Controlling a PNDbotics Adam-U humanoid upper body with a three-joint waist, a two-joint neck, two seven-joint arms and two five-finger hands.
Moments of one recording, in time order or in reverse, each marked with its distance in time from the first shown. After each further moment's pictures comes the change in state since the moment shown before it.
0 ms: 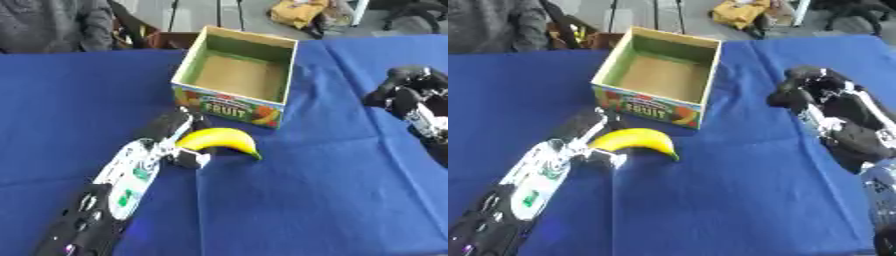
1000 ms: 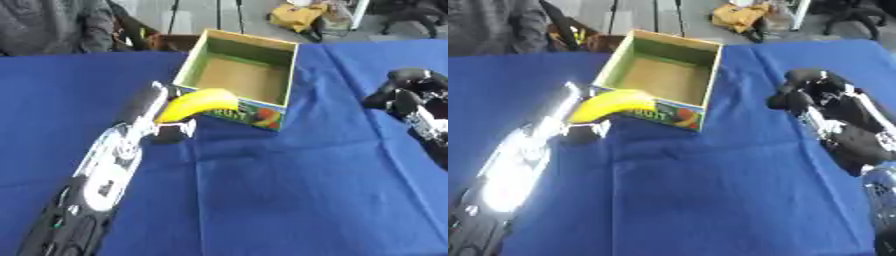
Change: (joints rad) left arm -0.013 0.006 0.123 -0.113 0.144 0.090 0.102; right arm 0.001 0.000 0.000 0.000 0.000 -0.003 -0.005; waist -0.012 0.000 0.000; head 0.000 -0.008
